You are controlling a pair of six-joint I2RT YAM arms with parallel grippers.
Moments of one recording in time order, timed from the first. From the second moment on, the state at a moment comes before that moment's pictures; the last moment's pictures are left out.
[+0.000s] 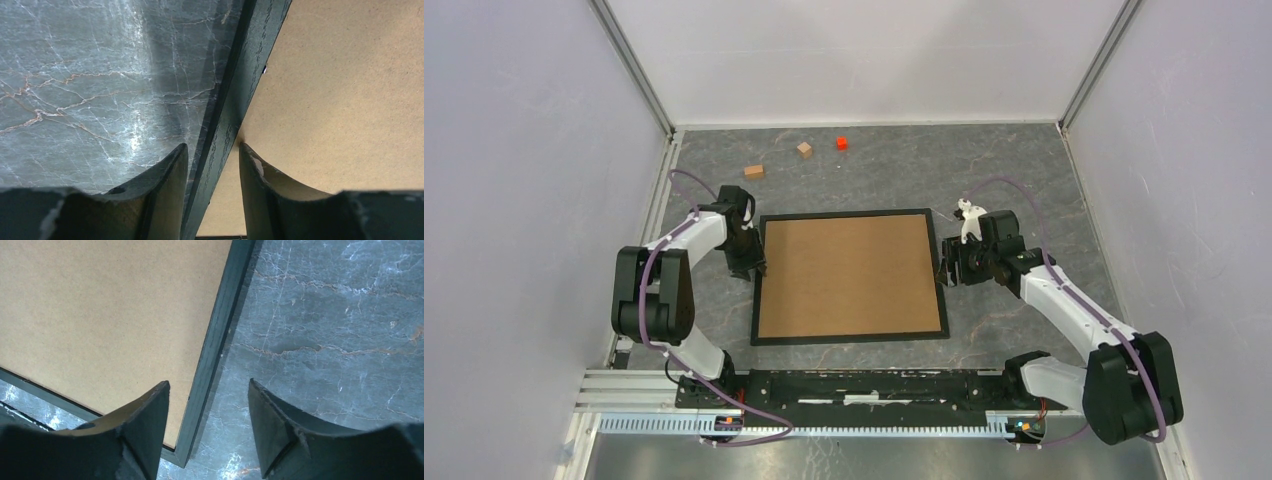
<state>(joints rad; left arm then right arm) -0.08 1.62 0.95 -0.71 0.03 -0.35 0.28 1.15 0.64 -0.41 -0.25 0.13</state>
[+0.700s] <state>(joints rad) -0.09 1.64 0.97 -0.72 0.04 -0.35 0.23 1.32 0.64 -0.48 -0.36 0.09</state>
